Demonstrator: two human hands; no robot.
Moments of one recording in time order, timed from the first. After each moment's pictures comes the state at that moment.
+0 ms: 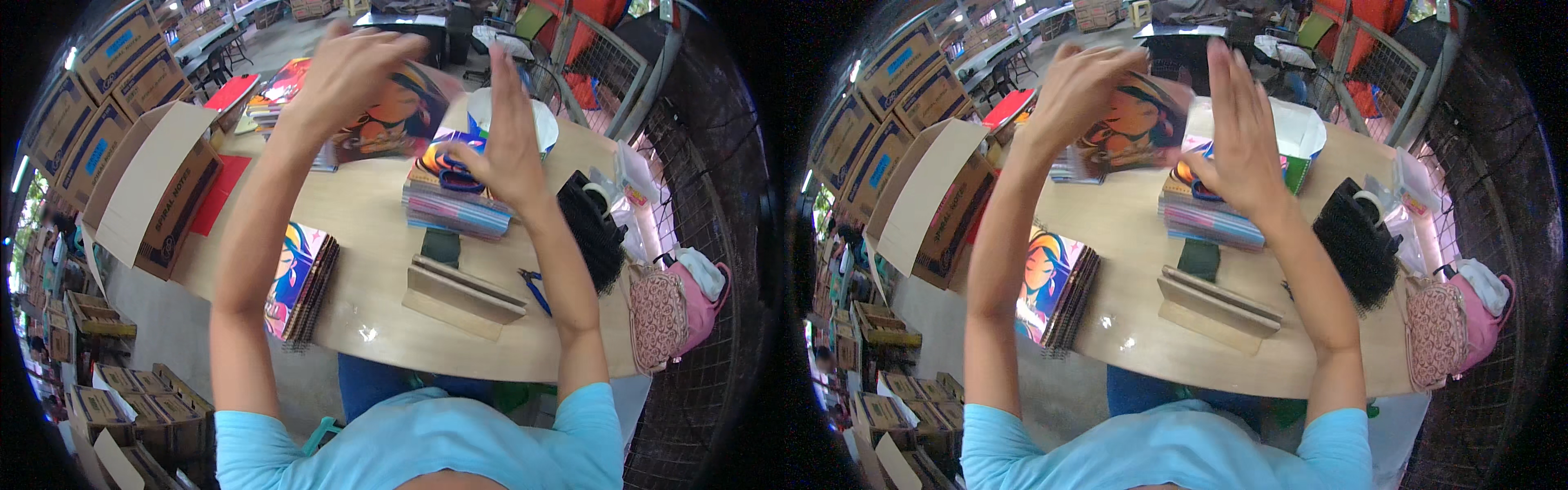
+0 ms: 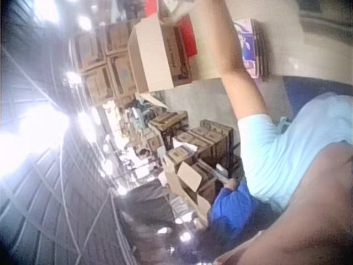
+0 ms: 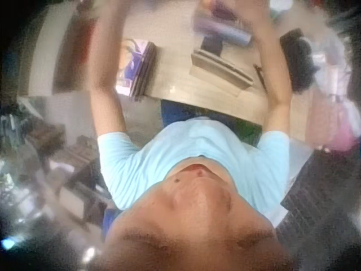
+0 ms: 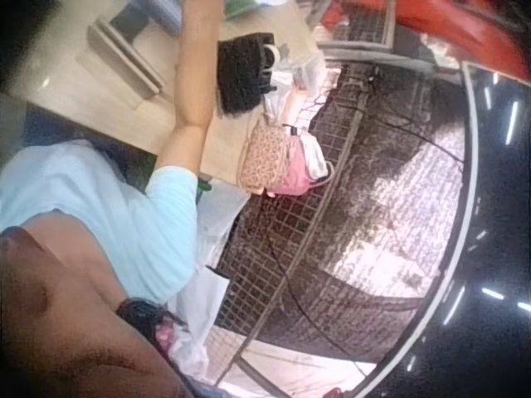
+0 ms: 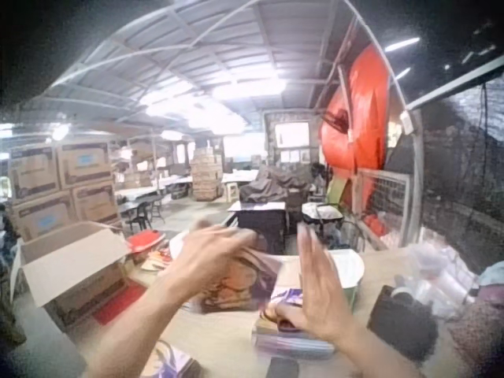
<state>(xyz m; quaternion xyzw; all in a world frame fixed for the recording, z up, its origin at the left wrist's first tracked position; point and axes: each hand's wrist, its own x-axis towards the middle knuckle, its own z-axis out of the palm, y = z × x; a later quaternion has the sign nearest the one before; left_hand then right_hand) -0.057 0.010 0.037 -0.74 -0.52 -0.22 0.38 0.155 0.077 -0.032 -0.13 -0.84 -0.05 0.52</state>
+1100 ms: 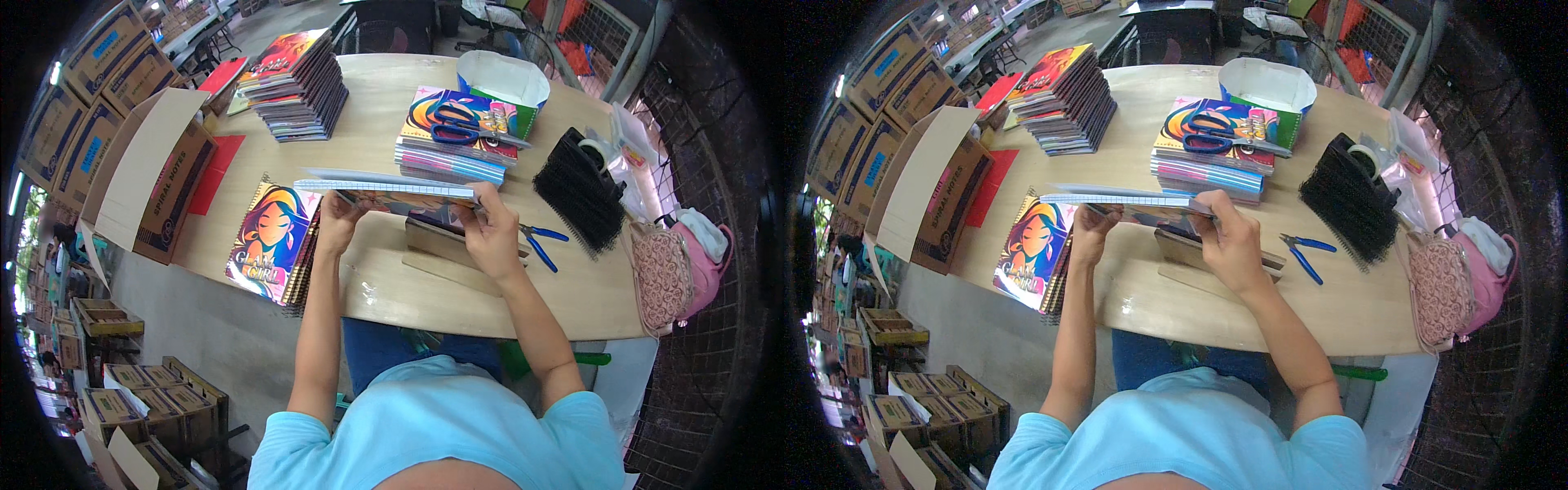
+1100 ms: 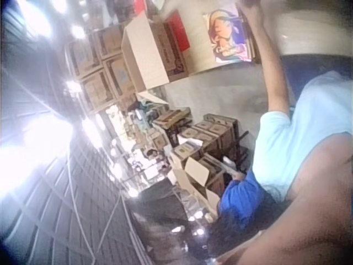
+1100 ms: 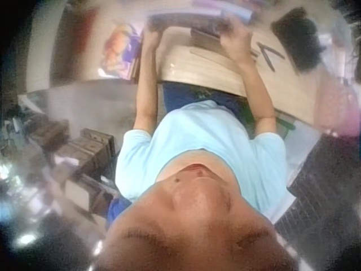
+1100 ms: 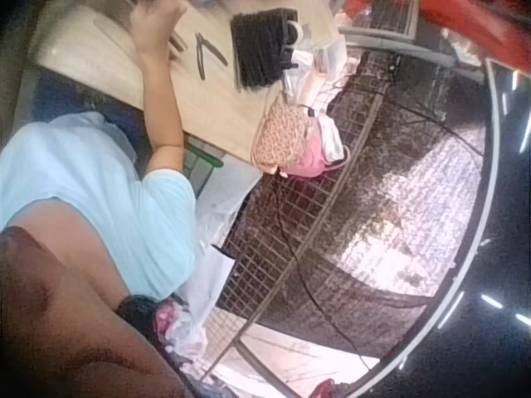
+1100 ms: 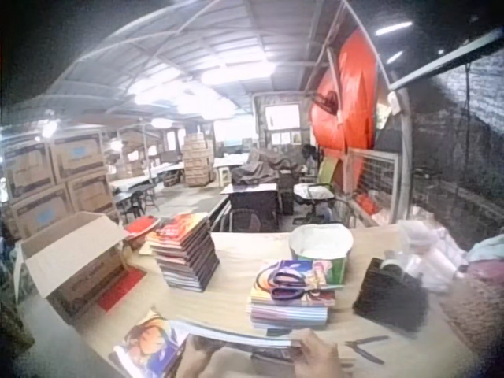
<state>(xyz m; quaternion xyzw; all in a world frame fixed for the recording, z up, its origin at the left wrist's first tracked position) -0.032 -0.101 -0.213 -0.45 -0.48 -0.69 -0.31 0.209 -0.039 -0.147 -0.25 -0.76 0.34 0.49</state>
